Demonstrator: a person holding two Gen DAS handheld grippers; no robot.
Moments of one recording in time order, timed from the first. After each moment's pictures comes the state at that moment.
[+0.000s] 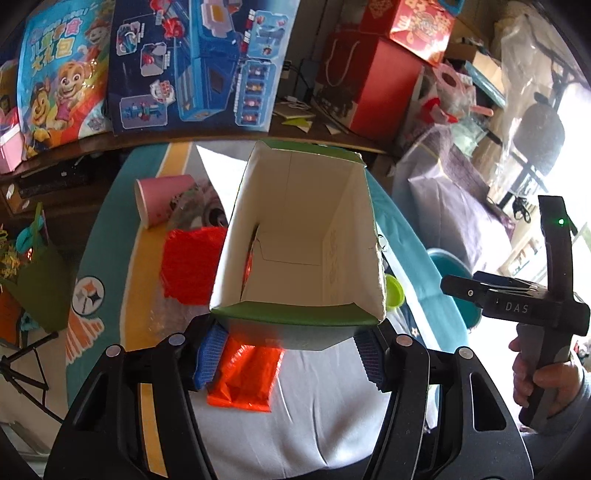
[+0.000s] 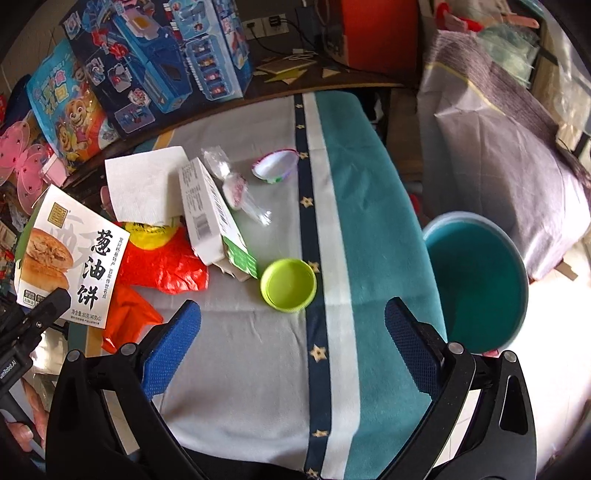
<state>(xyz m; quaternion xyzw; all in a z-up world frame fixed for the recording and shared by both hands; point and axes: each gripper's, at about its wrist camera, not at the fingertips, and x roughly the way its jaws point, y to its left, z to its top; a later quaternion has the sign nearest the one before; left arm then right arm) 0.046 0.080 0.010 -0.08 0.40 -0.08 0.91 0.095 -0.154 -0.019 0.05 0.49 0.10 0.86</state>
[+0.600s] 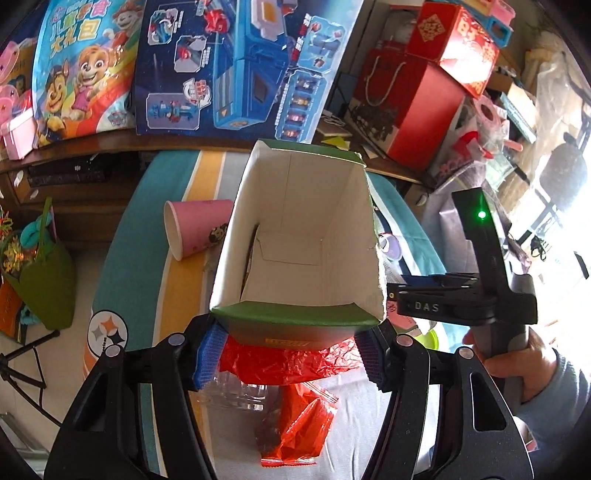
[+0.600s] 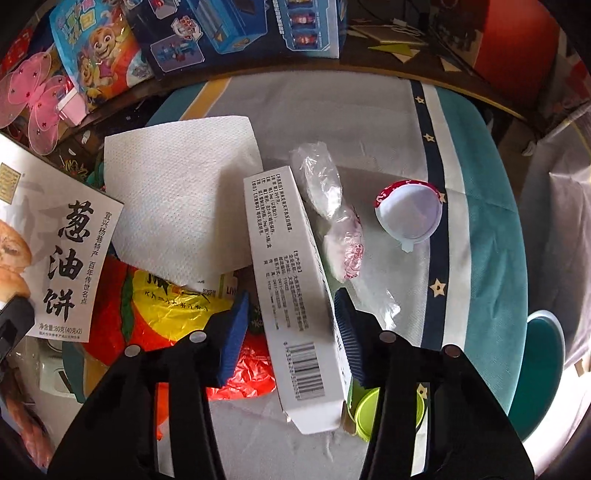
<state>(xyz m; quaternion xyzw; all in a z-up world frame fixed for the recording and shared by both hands) 0.100 0.134 0.009 -0.11 0.40 -0.05 0.91 0.216 -0.036 -0.059 -0.03 0.55 0.19 0.81</state>
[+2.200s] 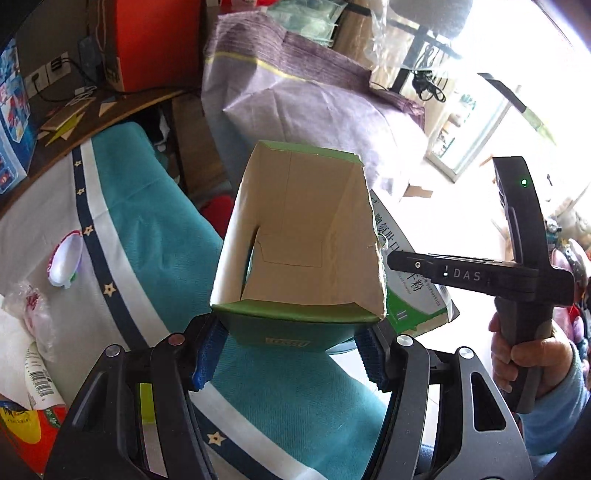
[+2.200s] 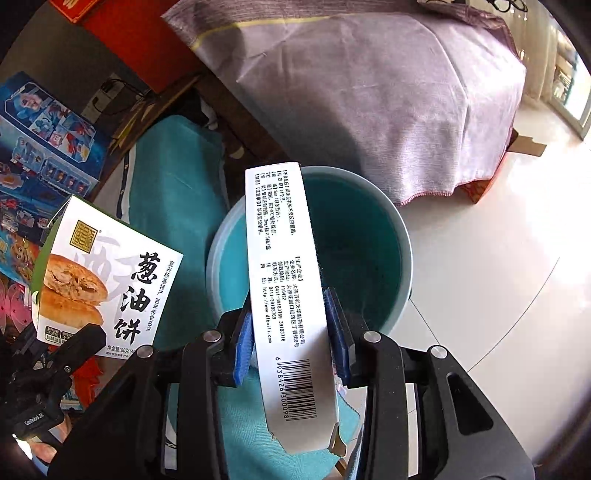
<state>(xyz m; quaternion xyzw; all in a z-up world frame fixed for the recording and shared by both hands) 0.149 -0.240 -0.038 0.09 0.49 -0.31 0.81 0.098 -0.440 -0.097 0.26 0.52 -0.03 0.81</state>
